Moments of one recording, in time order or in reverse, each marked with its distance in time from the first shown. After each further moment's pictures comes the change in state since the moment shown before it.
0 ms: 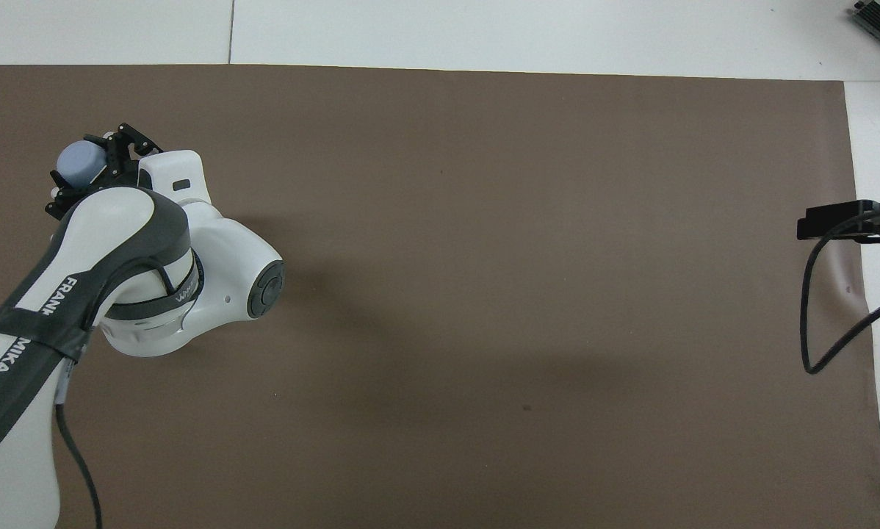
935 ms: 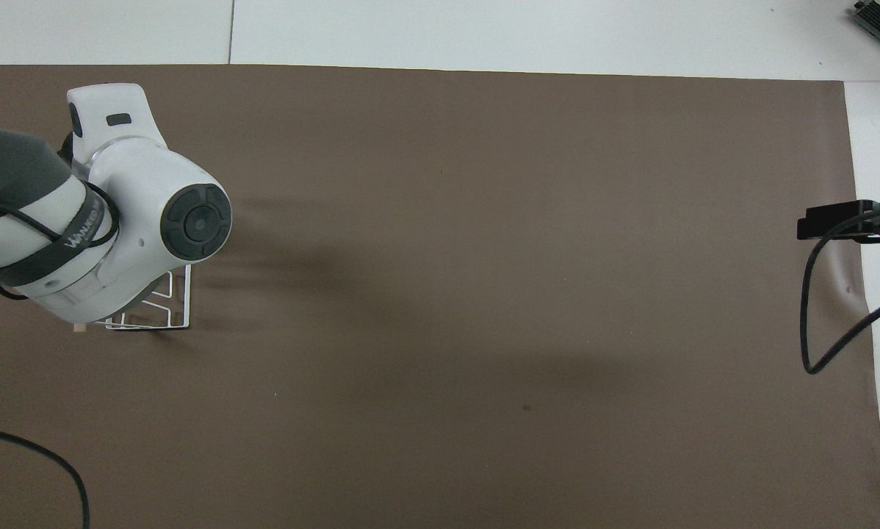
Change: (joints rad) left arm 0.073 -0.009 0.002 0.193 -0.428 0.165 0.278; right arm 0.000 0.000 0.000 0.000 0.000 0.000 0.000
